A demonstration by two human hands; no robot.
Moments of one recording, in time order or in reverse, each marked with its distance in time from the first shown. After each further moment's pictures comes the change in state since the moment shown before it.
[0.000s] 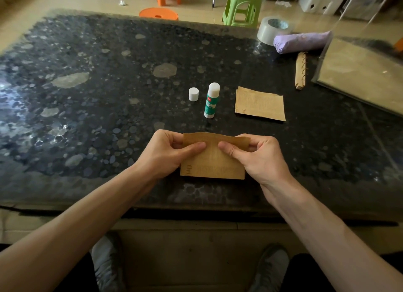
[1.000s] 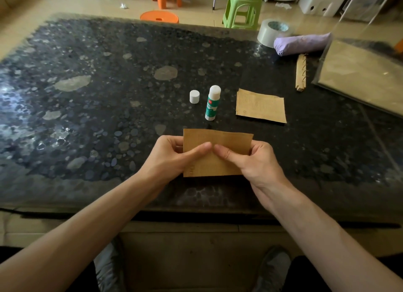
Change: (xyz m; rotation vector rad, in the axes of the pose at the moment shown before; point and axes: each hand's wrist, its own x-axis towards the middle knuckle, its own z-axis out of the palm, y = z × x) left_hand -0.006 -0.001 0.008 -0.109 -0.005 -0.003; right_hand -0.005 -0.001 0.011 0.153 -0.015 0.119
